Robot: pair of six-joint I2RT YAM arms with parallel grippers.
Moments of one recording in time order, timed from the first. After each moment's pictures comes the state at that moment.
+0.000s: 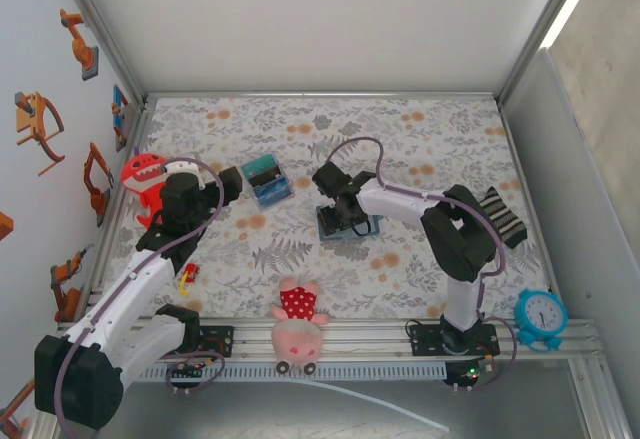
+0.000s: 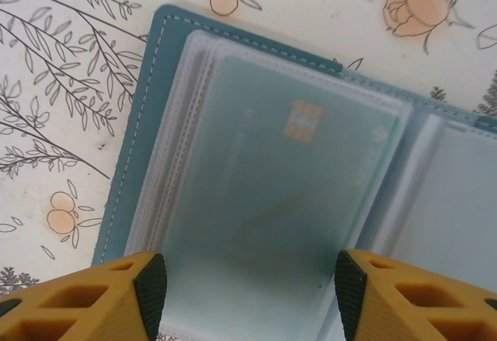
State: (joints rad) left arm -0.34 0.93 0.58 -0.08 -0.20 -0.46; right arm 0.78 1.89 1.25 -0.68 0.03 0.32
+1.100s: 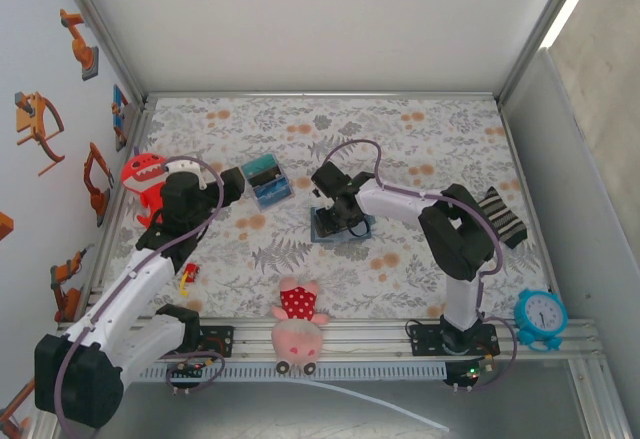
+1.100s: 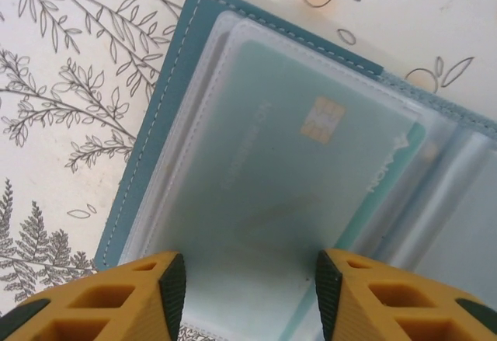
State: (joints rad) left arm -0.34 0.93 0.59 -0.09 -0.15 -0.47; right arm 0.78 1.90 1.25 -0.64 -0.10 0.32
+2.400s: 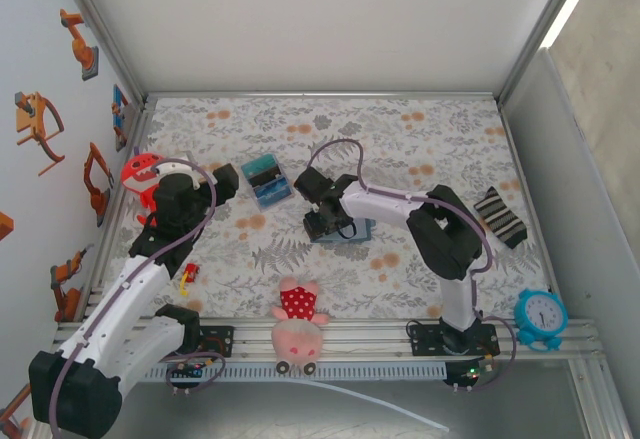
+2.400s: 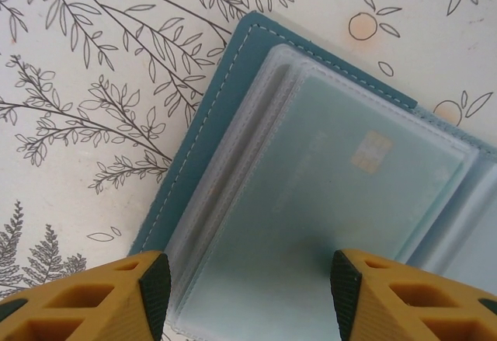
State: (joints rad) left arm -0.34 0.86 0.61 -0.14 -0.20 -0.51; right arm 0.87 1.96 1.35 -0.71 0.05 0.34
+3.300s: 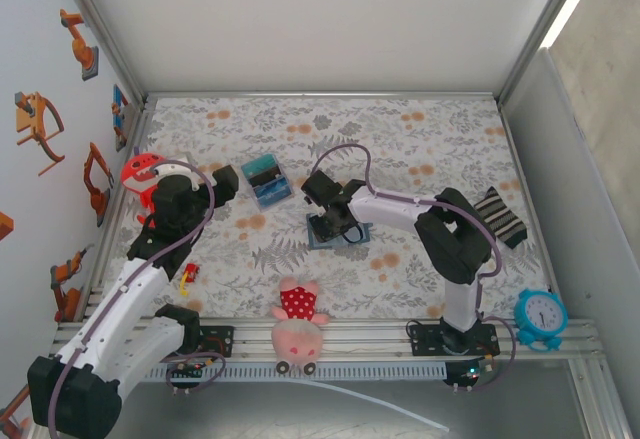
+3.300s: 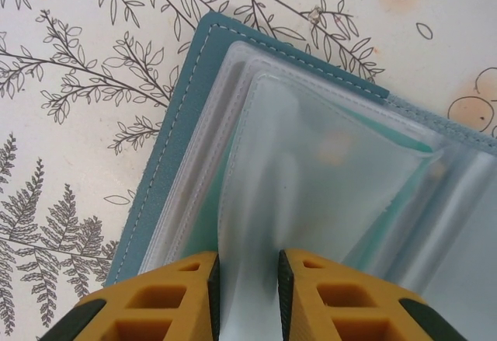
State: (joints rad) left arm -0.34 0.84 0.61 -0.16 -0.19 -0.50; right arm 0.85 1.90 1.24 -0.63 -0.03 0.31
